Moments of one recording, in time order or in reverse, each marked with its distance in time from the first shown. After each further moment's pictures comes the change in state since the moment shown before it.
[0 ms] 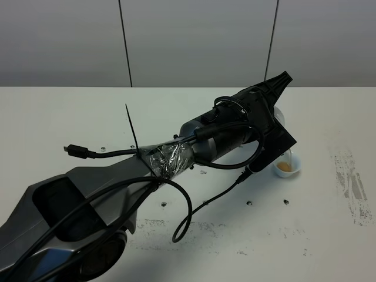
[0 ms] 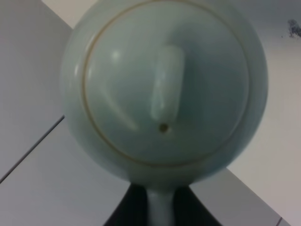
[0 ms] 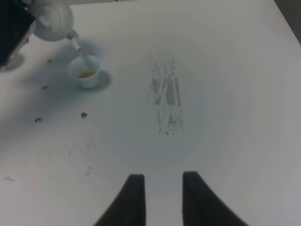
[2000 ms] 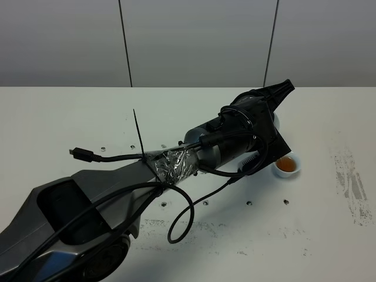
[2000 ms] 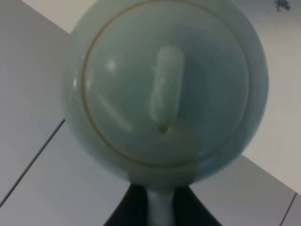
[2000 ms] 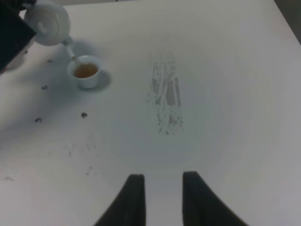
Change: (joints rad) left arm -0.015 0.010 0.027 0.114 0.005 0.022; right arm 0.000 0.000 0.000 0.000 0.000 0.000
